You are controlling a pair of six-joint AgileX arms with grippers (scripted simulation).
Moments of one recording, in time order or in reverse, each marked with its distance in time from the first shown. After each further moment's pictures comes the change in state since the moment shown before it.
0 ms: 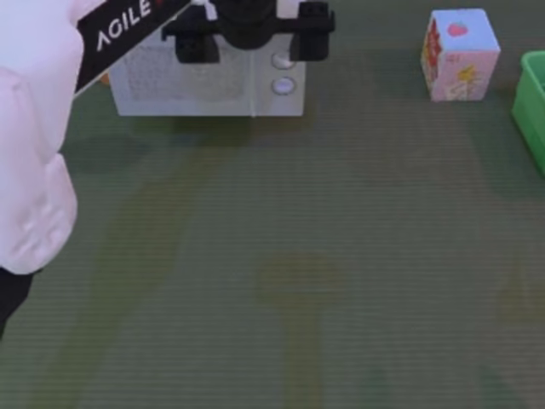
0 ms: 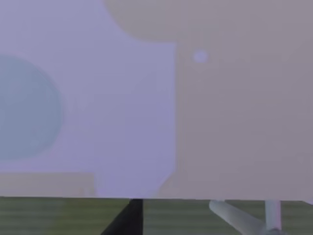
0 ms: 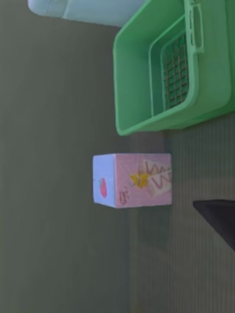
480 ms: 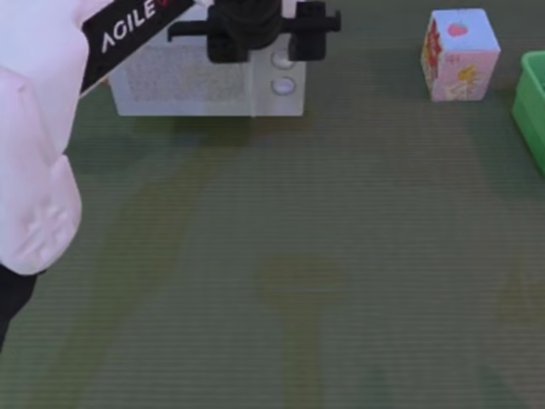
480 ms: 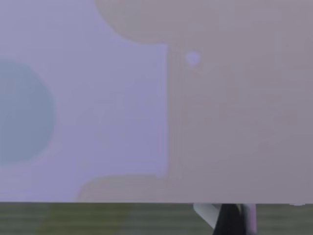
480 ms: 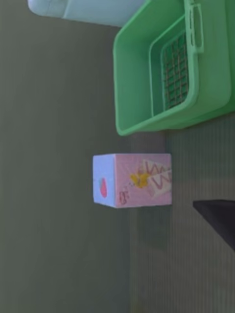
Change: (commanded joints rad) left arm 0.000 0.000 0.000 0.000 0.000 0.000; right arm 0.000 0.000 0.000 0.000 0.000 0.000
